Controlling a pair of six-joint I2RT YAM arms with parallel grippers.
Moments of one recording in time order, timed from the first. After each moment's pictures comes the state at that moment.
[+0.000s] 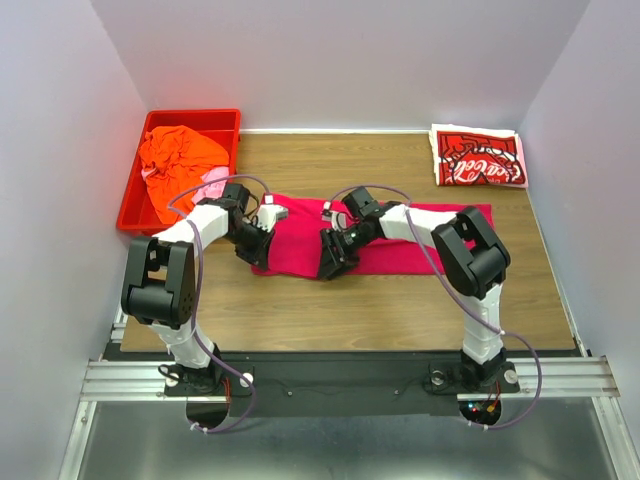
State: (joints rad) left arm -0.20 1.67 1.04 -0.74 0.47 0.40; right arm 0.60 2.03 1.32 -0.43 -0.84 0.36
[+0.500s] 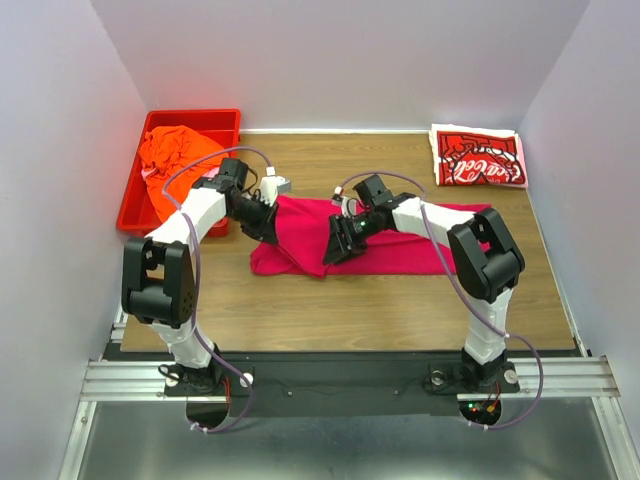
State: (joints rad) left arm -0.20 1.67 1.23 -0.79 0.59 0.39; right arm 0.55 1.96 1.32 -0.43 -0.81 0.35
